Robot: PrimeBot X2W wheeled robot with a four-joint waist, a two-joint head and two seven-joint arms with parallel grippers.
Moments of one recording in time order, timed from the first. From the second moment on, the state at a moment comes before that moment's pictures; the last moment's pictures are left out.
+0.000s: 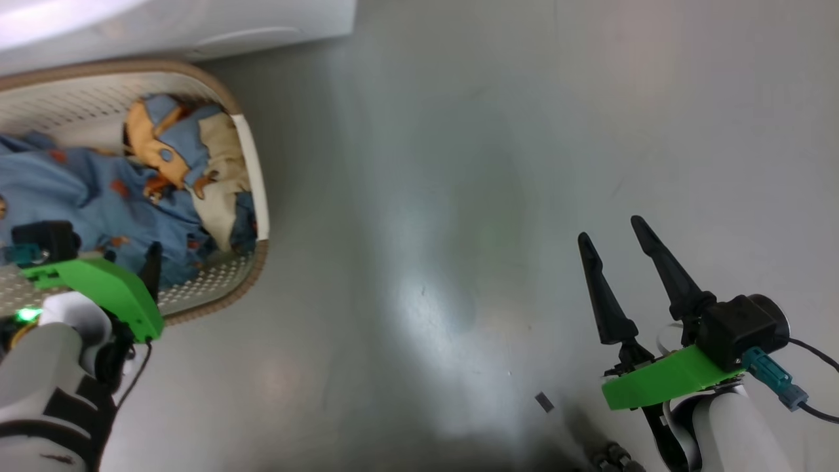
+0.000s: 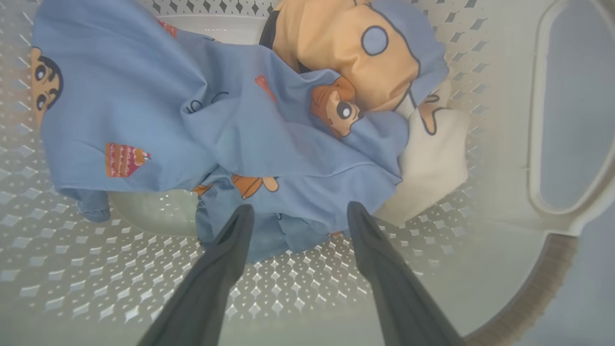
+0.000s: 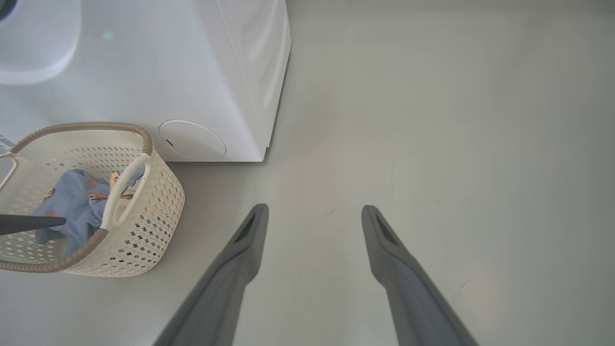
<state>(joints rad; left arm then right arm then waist) -0.85 0.27 -0.48 1.18 -0.75 -0.13 -0.08 -0.21 -0.05 0.08 0.05 0.12 0.13 -0.25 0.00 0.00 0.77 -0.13</state>
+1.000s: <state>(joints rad) -1.05 0.29 -0.48 1.29 -0.83 -0.09 -0.01 -0.23 -0.05 0.08 -0.01 0.13 0.13 -0.25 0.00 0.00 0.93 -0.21</state>
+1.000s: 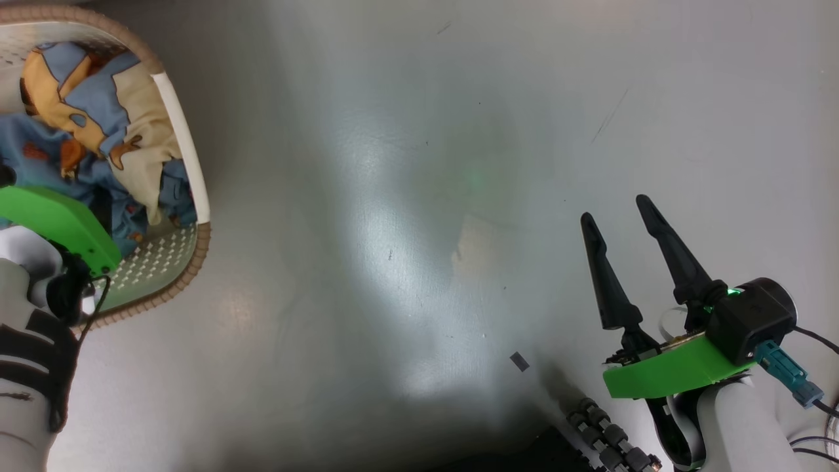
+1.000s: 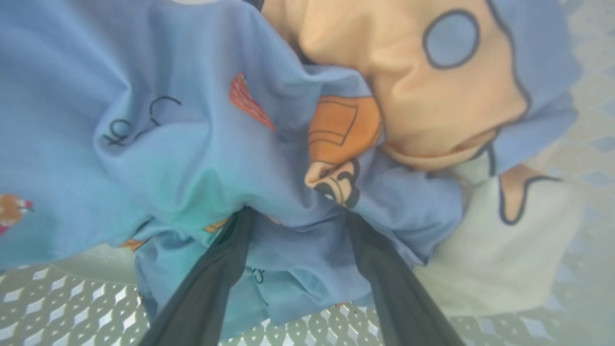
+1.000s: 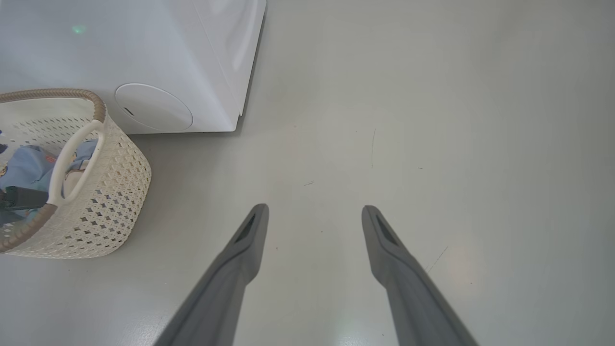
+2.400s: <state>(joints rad) -0.76 0.30 -0.40 1.08 -0.79 -0.09 -0.25 -0.27 -0.07 0.12 0.13 0.12 0.13 -0.25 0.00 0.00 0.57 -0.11</state>
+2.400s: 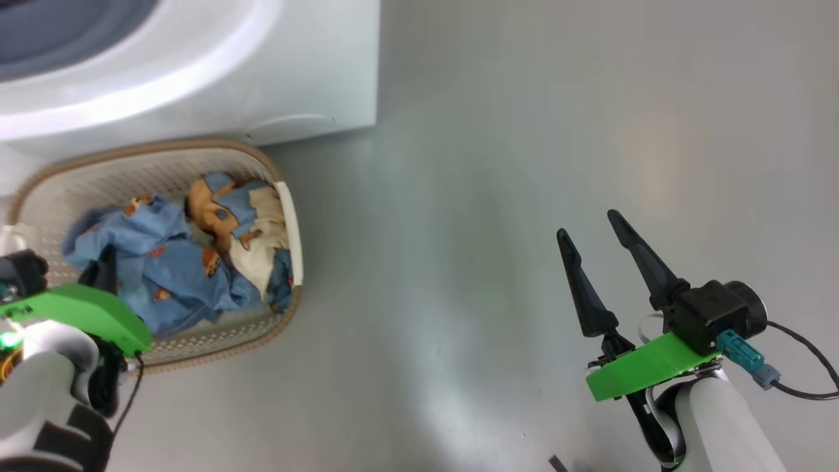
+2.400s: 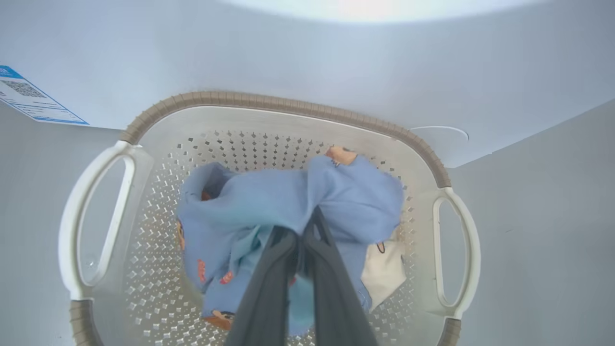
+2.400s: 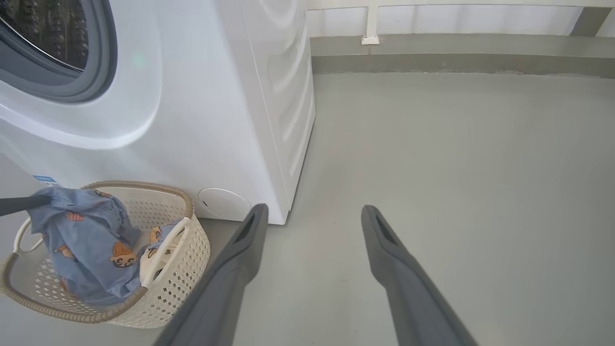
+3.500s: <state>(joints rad) -0.15 0.07 0.10 0.35 -0.31 -0.12 -0.25 -0.13 -0.09 0.13 0.19 0.16 0.13 -0.25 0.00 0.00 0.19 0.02</state>
